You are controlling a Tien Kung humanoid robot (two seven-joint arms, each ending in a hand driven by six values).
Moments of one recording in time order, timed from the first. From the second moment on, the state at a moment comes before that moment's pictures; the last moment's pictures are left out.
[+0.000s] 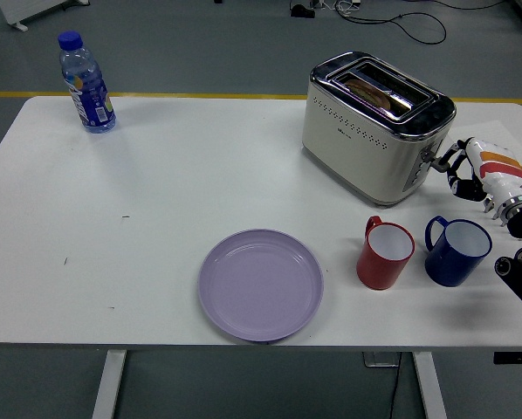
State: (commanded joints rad) left arm -0.03 0.00 -1.30 -0.18 1.55 0.16 0.23; right arm 0.63 -0.38 0.83 0.91 -1.80 -0.37 -0.09
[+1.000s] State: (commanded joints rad) left arm -0.04 0.00 -1.28 -0.18 1.52 0.16 0.23; right arm 0.60 -0.41 1.14 1.14 -1.89 -0.48 -0.22
